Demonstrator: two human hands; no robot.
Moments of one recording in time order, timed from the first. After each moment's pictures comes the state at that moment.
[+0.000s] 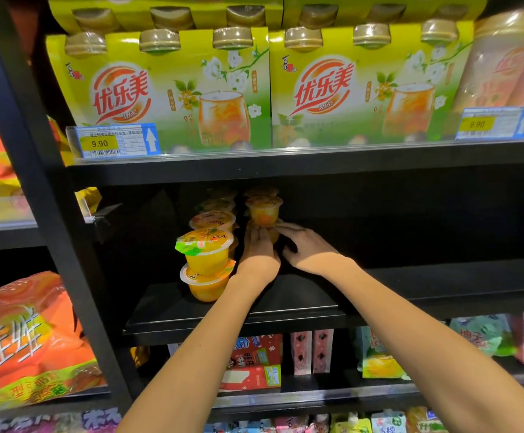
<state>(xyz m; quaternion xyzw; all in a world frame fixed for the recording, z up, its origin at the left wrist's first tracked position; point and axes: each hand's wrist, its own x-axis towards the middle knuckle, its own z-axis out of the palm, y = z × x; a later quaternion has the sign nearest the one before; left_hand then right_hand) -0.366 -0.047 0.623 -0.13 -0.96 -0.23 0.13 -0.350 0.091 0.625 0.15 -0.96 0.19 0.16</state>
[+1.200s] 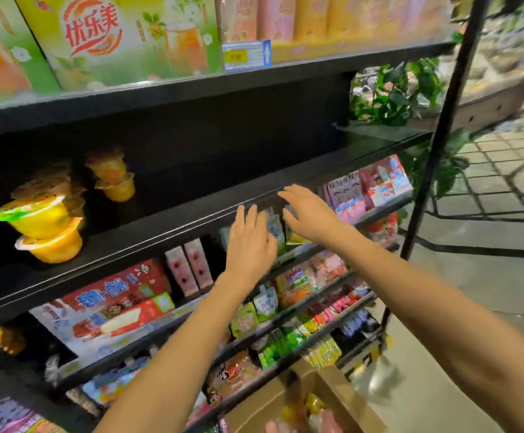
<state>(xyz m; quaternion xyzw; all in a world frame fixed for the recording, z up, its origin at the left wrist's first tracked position) -0.139 0.080 0.542 -0.45 -0.86 -0.17 0.17 -0.066 0.235 0.572 -0.14 -0.96 0.10 0.21</state>
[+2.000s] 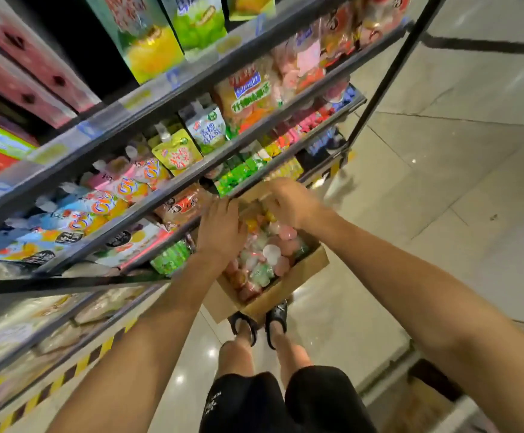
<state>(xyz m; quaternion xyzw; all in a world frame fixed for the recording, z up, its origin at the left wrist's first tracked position) -0.070 0.033 0.240 -0.45 -0.88 -0.04 -0.17 0.019 0.200 0.232 -0.23 -0.93 0.27 -0.13</state>
